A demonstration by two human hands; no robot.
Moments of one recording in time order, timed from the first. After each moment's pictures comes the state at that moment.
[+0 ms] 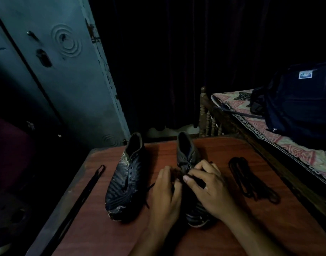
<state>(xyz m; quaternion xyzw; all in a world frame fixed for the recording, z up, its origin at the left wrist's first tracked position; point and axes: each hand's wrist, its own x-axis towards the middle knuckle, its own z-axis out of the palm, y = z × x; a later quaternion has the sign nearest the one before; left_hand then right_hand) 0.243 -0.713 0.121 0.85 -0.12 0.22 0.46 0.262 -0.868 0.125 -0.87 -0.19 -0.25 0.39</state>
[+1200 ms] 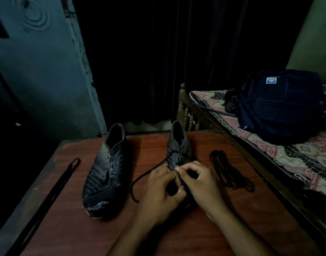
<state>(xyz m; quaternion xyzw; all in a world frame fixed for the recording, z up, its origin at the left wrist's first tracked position) 0.241 -0.711 0.120 0.86 -0.24 0.10 0.45 0.246 -0.863 0.126 -0.81 -0.02 -0.15 0.56</state>
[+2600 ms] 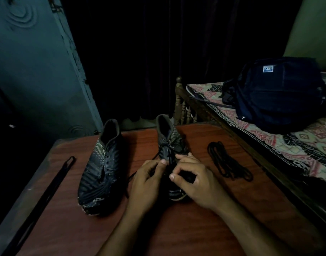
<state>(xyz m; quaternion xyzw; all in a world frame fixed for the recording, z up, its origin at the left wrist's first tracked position) 0.247 -0.709 0.121 0.75 -0.08 0.06 0.66 0.237 -0.874 0.126 -0.85 -0.19 -0.13 0.47</state>
